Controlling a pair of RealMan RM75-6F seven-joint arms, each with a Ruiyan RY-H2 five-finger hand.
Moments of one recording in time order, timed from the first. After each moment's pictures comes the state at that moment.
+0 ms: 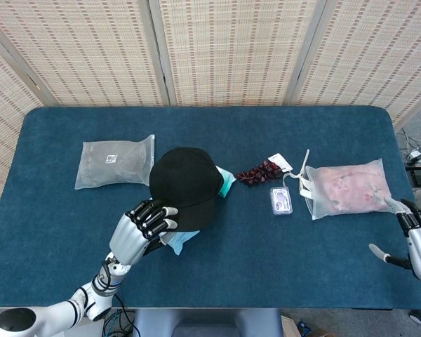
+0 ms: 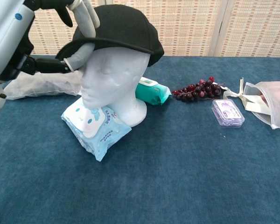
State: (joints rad) left arm -0.66 -1.92 -0.12 -0.94 1.88 1.91 -0.03; right arm 0.04 -1.06 0.07 -1.57 -1.56 1.57 0.14
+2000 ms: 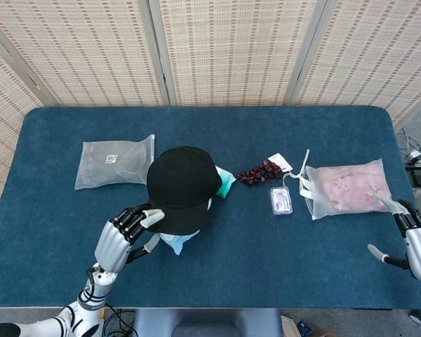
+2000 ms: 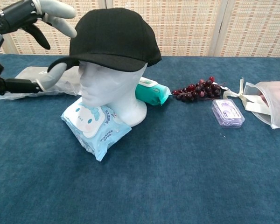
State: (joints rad) left arm -0.53 -1.87 -0.05 -1.02 1.83 1.90 -0.10; right arm 0.04 -1.06 0.06 -1.57 -1.56 1.56 0.12
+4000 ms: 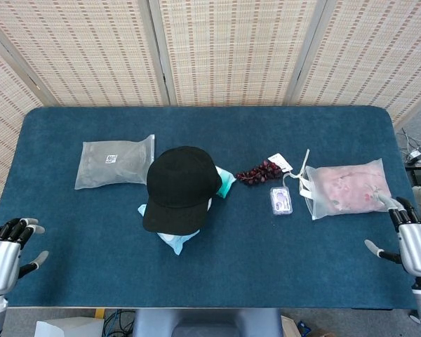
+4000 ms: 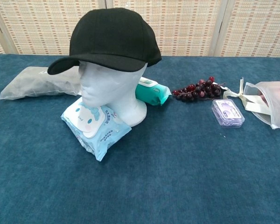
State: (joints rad) left arm -0.13 -1.22 0.01 -1.53 1.59 1.75 0.19; right arm 0.06 -1.10 0.09 -1.60 -1.49 1.52 -0.01
